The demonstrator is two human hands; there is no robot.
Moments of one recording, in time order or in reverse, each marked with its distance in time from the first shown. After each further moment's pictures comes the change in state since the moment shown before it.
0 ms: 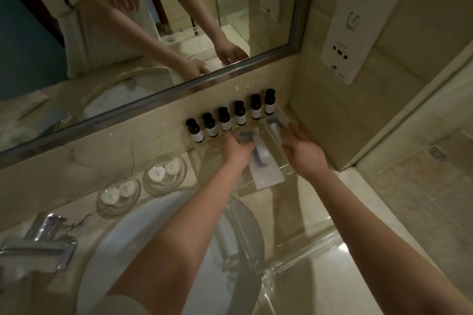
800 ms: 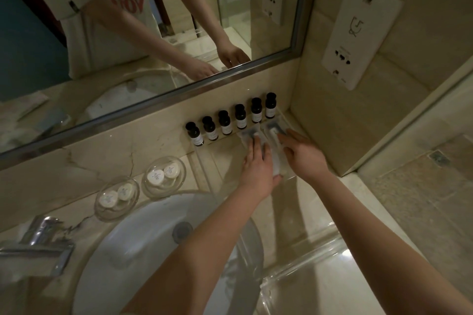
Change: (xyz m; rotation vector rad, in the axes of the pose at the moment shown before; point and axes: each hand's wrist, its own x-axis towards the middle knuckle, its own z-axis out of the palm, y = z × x) left_hand -0.013 -0.035 0.034 1.029 -0.173 0.530; right_hand 0.006 -0.003 -0.005 0.048 0.061 -0.083
